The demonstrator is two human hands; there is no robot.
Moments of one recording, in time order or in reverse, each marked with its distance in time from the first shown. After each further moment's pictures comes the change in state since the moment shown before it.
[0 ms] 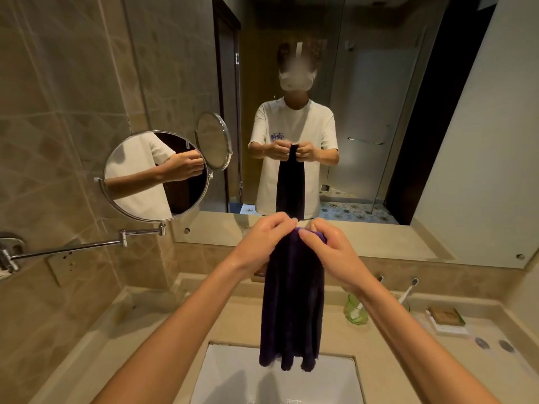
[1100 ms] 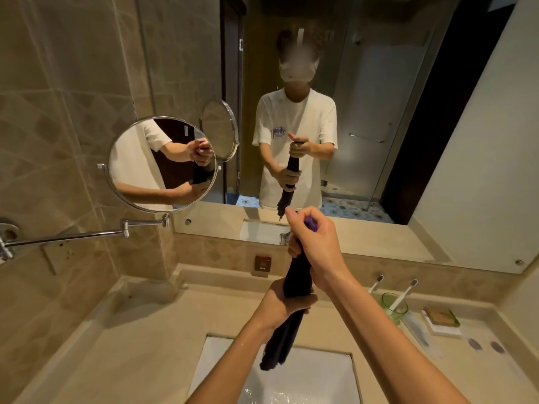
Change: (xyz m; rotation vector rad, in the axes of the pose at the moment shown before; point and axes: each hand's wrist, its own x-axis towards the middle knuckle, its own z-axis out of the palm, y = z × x) left_hand -0.036 -0.116 0.037 -0.147 0.074 -0.273; right_hand 0.026 -0.006 0.057 0.365 0.199 0.140
